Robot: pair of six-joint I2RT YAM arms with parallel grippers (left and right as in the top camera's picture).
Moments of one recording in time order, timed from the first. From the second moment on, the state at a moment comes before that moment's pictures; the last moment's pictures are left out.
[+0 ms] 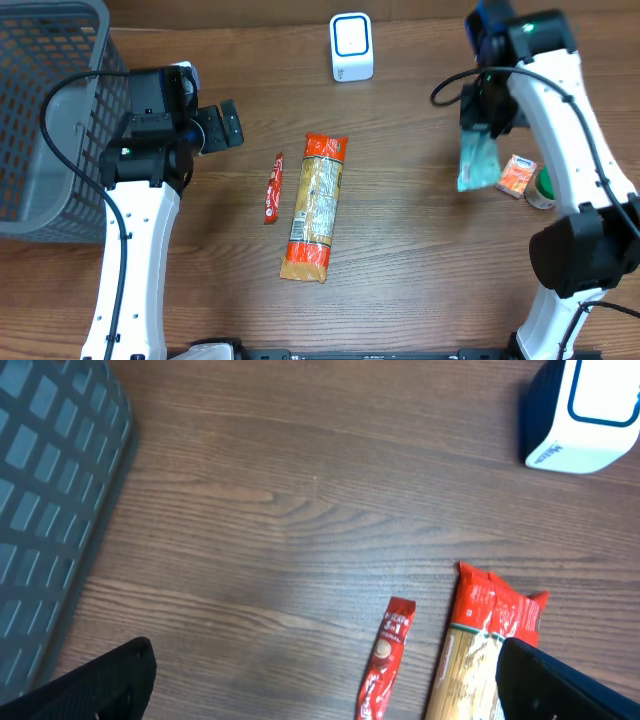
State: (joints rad) left arm 0.04 1.41 1.38 -0.85 -0.04 -0.17; right arm 0.21 2.01 2.01 -1.57 0.14 0.34
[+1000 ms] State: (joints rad) left arm 0.04 1.41 1.38 -0.85 -0.04 -0.17; right arm 0.21 2.02 1.49 -1.25 0.24 0.38
